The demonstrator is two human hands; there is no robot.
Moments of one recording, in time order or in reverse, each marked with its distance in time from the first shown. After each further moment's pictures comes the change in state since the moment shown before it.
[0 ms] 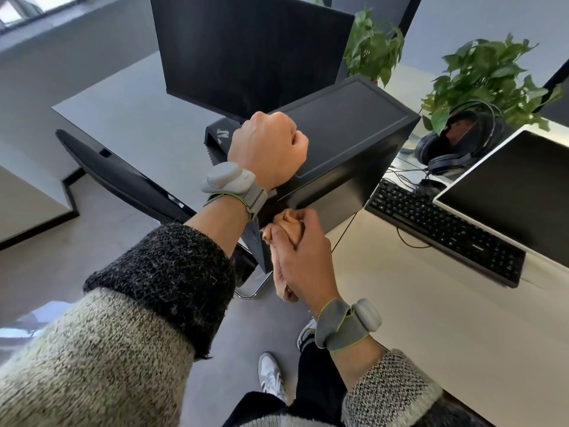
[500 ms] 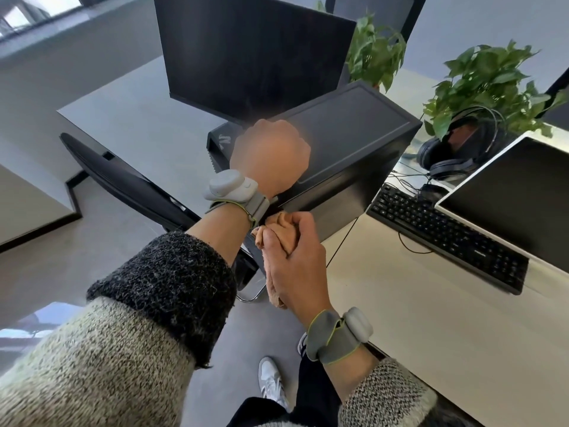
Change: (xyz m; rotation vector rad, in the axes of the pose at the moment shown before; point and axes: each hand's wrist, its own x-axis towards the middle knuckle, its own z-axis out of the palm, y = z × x) left_hand 0.000 0.001 0.001 0.034 -0.006 -0.026; right_hand -0.011 -0.026 0.007 0.105 0.054 -0.062
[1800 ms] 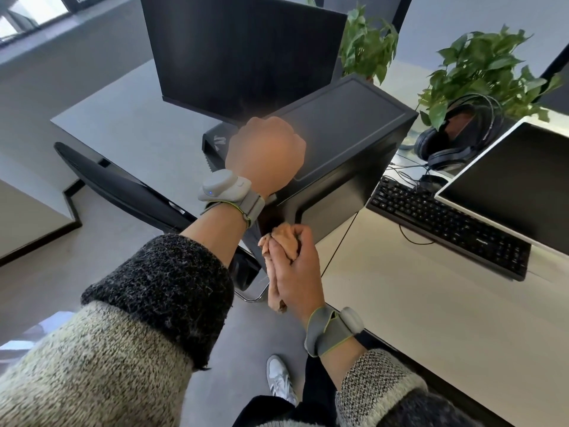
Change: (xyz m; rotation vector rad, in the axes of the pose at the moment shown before) left_hand 0.001 -0.003 0.000 -0.035 0.025 0.020; right_hand 0.000 0.052 0.020 0.139 0.030 0.122
